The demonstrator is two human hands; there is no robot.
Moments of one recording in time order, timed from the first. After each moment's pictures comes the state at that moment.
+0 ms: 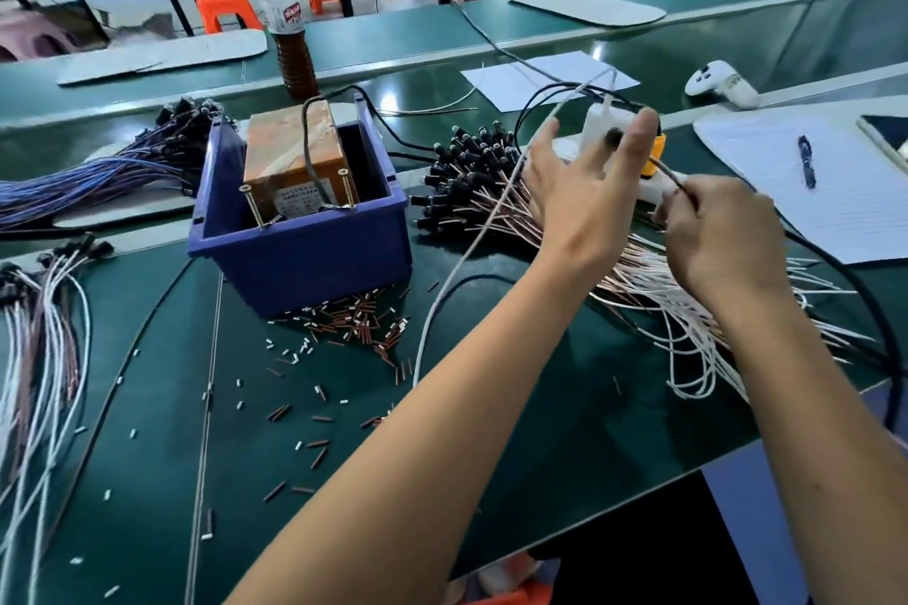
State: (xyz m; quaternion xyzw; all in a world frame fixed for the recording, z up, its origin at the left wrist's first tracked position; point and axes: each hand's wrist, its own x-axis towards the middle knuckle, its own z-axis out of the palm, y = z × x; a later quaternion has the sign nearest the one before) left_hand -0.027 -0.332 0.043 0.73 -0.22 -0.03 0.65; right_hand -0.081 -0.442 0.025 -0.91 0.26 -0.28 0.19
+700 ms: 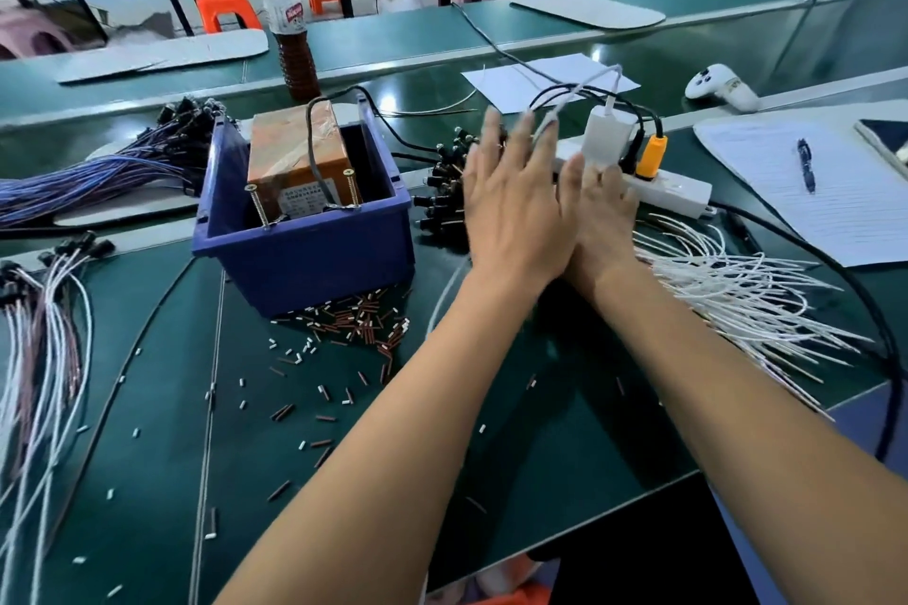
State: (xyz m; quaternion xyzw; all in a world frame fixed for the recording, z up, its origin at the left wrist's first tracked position) left_hand 0.020 -0.297 0.014 0.89 -0.27 0.21 0.30; right_hand 0.000 -0.387 0.005 -0.97 0.21 -0.09 0.00
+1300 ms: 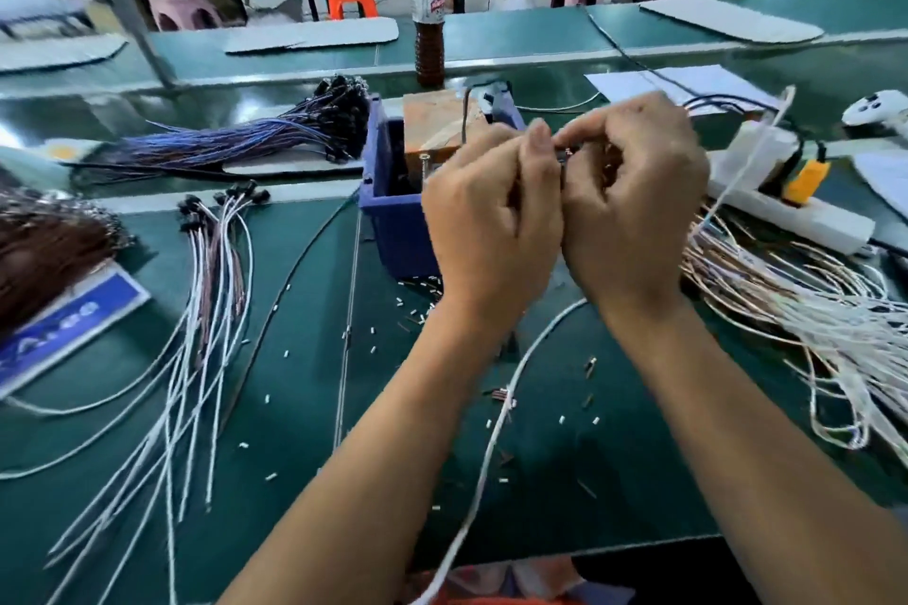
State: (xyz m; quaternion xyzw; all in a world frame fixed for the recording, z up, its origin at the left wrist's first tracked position) left_hand -0.011 -0.152 0.051 0.69 -0.21 0.43 0.54; right_hand -0.033 -0.246 0.067 -0.80 0.00 -0.50 0.34
